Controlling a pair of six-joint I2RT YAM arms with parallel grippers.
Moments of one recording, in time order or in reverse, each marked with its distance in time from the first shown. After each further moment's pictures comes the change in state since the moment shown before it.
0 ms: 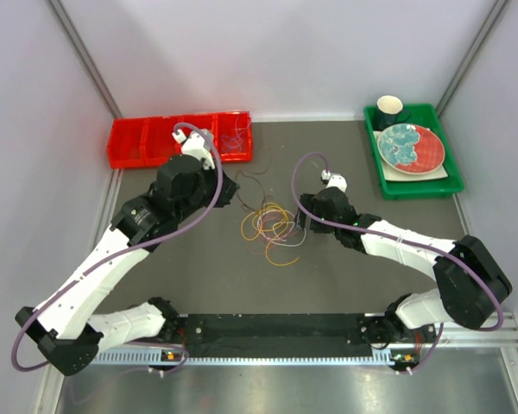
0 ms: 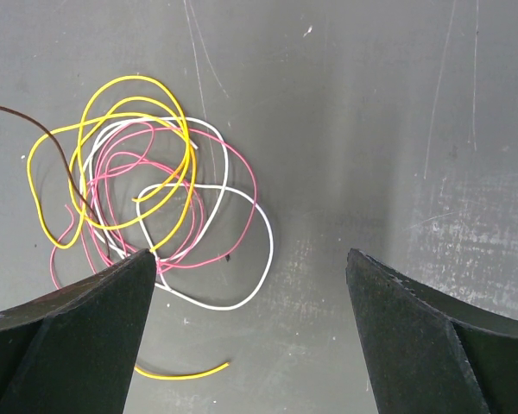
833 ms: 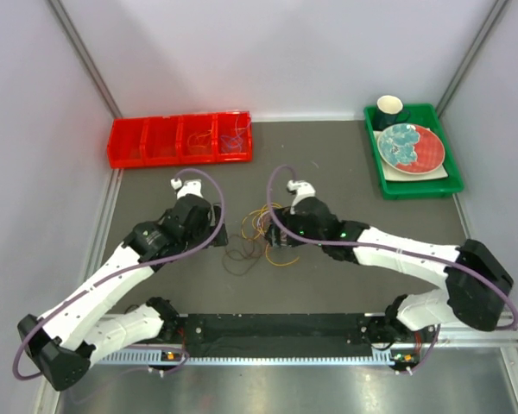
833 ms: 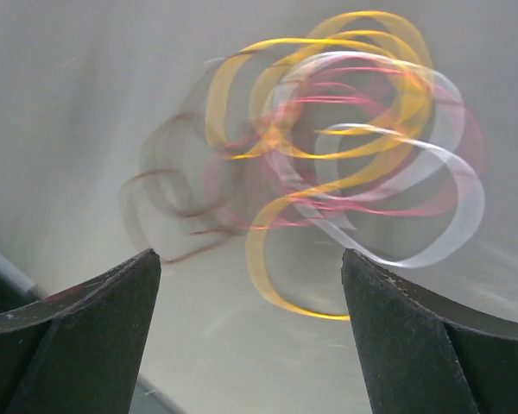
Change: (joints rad) left arm 0.000 -0.122 -0.353 -0.216 -0.174 -0.082; right arm 0.218 -0.060 0.052 -0.011 -0.099 -0.019
